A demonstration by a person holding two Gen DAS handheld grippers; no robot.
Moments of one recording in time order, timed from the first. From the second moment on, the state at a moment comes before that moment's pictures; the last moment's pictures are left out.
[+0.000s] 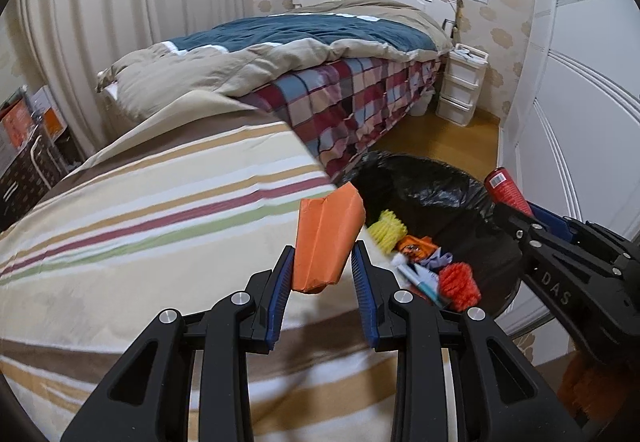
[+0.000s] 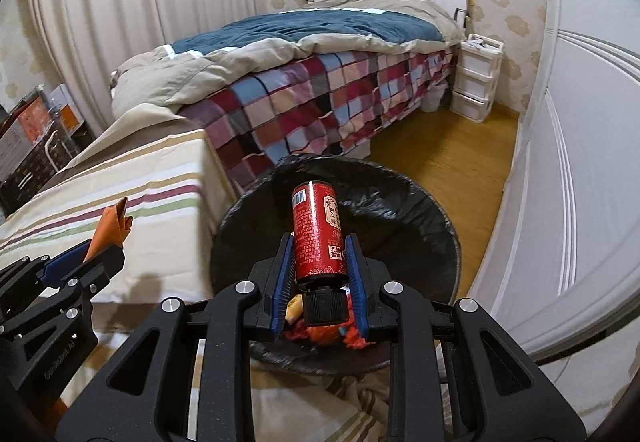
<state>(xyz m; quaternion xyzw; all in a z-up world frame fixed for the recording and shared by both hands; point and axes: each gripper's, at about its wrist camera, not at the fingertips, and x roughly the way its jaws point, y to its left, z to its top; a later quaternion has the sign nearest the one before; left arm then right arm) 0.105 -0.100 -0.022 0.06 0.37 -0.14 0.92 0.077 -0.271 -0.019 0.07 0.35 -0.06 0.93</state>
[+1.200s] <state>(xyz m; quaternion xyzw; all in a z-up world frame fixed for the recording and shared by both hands) 0.147 -0.164 -0.042 0.11 0.38 -0.15 0.91 0.111 -0.320 -0.041 0.10 0.37 -0.10 0.92</state>
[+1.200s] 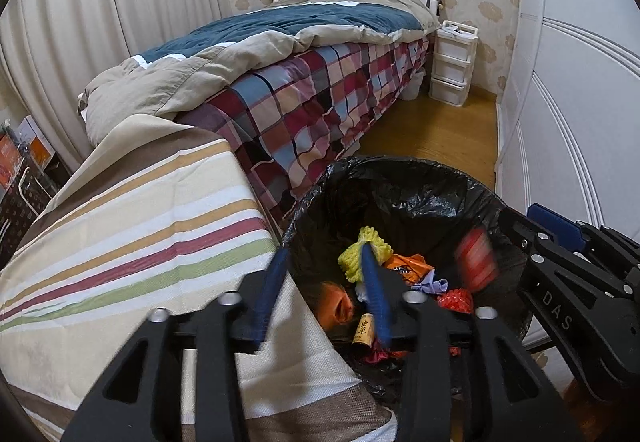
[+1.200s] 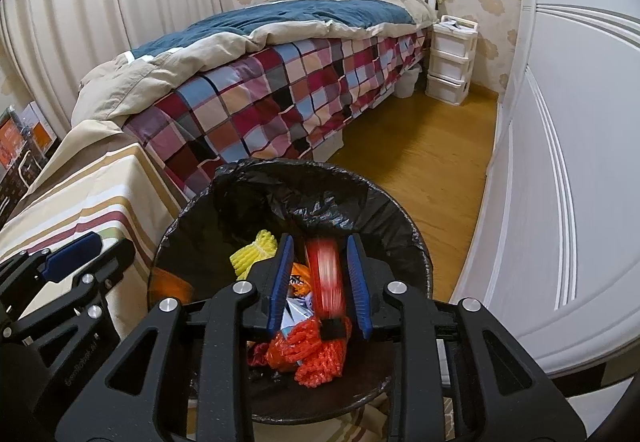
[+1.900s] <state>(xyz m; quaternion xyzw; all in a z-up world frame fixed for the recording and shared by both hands) 0.130 -0.143 -0.025 0.10 0.35 -0.12 0.92 0.086 -0.321 -0.021 0.08 0.34 -0.14 0.93</state>
